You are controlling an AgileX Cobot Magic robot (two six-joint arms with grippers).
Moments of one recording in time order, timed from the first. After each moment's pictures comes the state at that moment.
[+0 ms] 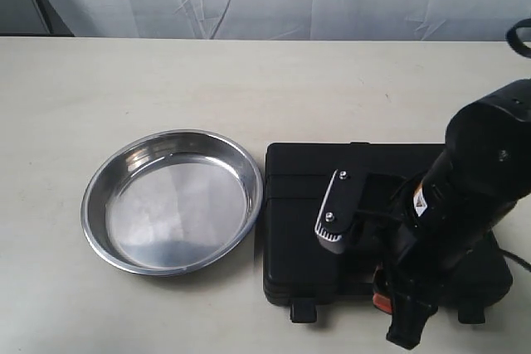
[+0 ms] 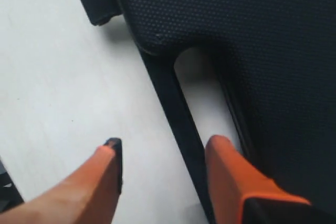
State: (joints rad) left arm 0.01 0.00 0.00 0.34 0.35 -0.28; right arm 0.67 1.46 -0.71 0.13 0.81 -0.63
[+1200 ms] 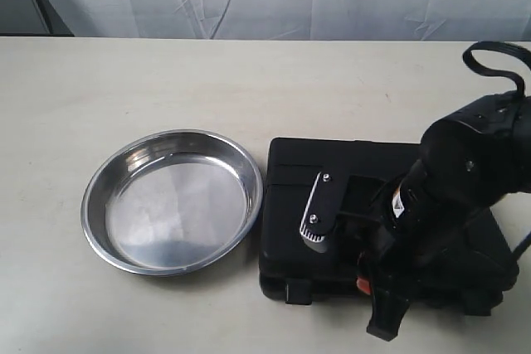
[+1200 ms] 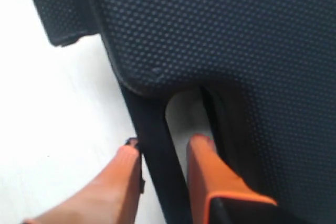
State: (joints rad) left arm 0.01 0.00 0.00 0.34 0.35 -0.28; right arm 0.68 1.53 -0.71 0.13 0.69 -0.64
